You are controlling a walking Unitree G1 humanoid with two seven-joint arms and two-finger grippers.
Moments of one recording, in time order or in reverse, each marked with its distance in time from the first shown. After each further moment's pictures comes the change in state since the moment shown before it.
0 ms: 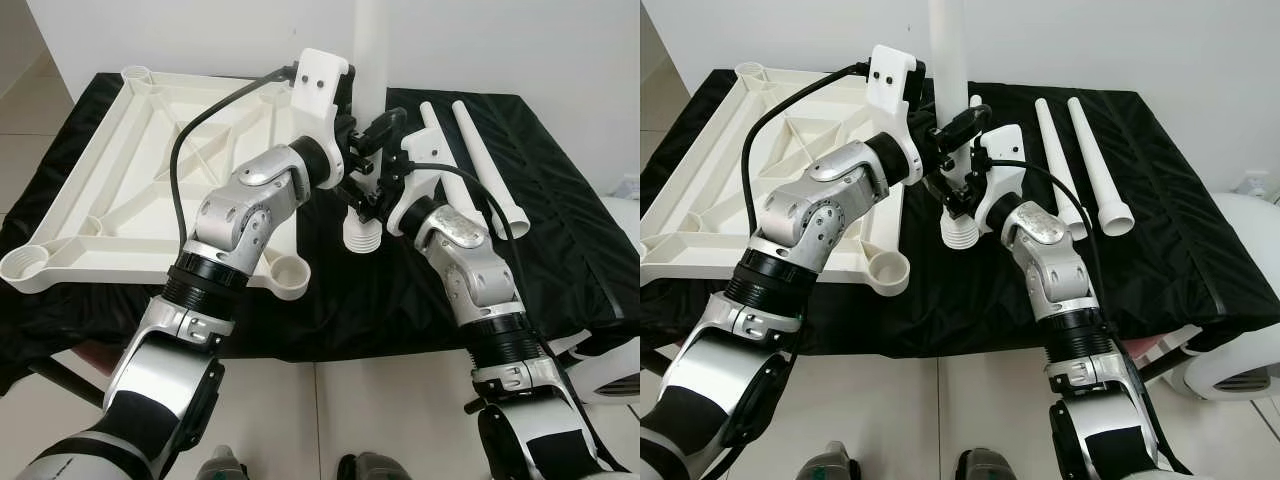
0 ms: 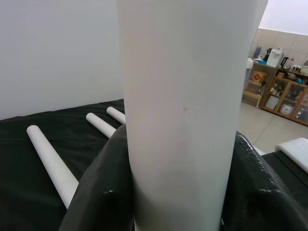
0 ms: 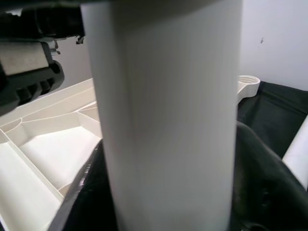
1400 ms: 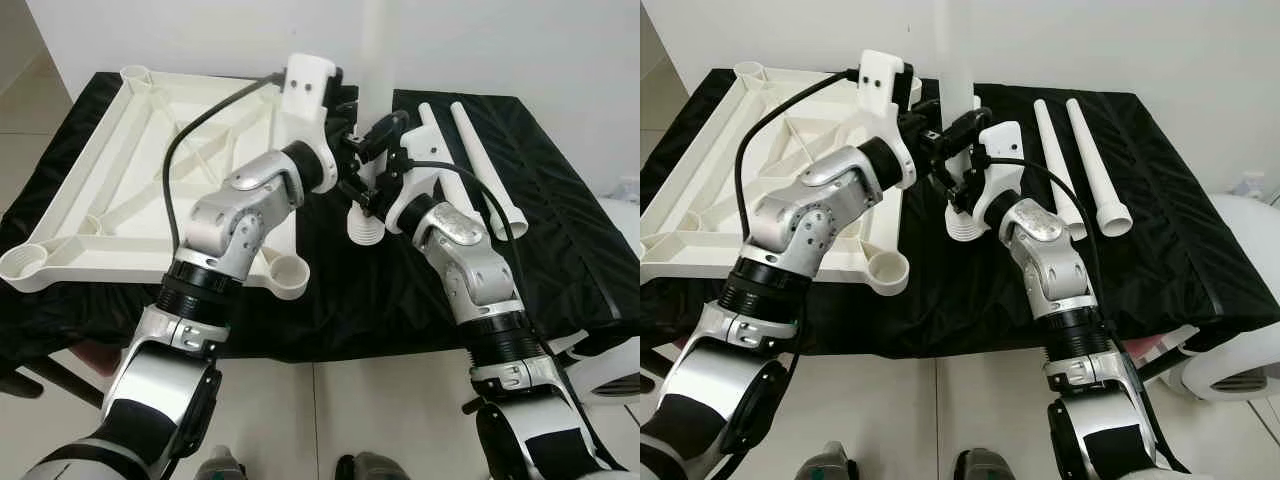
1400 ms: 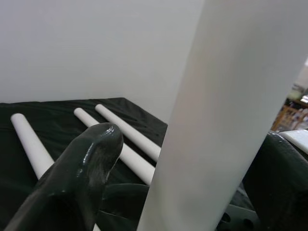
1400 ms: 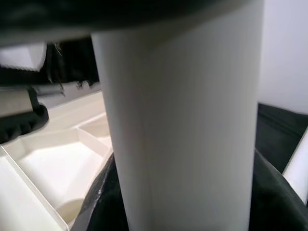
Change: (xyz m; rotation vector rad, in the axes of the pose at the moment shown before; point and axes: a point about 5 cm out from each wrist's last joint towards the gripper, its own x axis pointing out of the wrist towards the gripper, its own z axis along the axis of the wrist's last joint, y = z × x) left arm -0.012 -0.001 0.001 -0.133 -0.019 -0.023; right arm 0.002 0.001 0.008 -0.028 -0.035 -0.030
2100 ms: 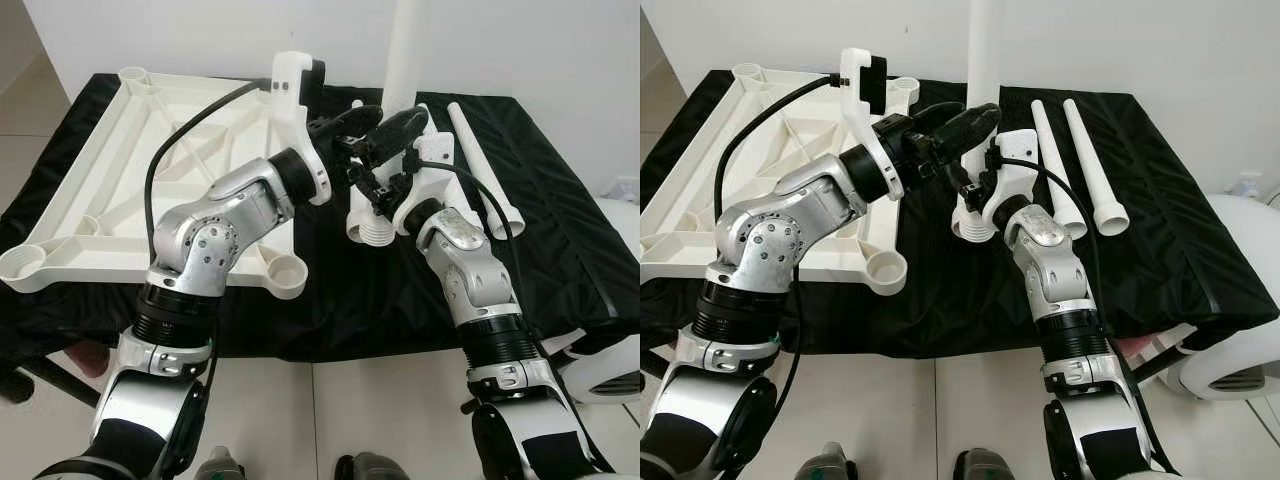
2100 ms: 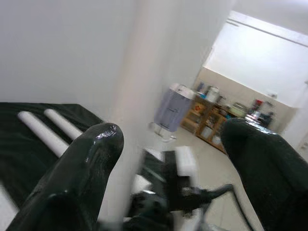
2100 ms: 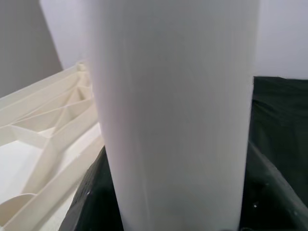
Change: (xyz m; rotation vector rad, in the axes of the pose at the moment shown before) left arm -0.024 -0.012 0.015 -0.130 -0.069 -0.103; right arm -0.007 -0.022 -0.021 0.063 0.073 -0.238
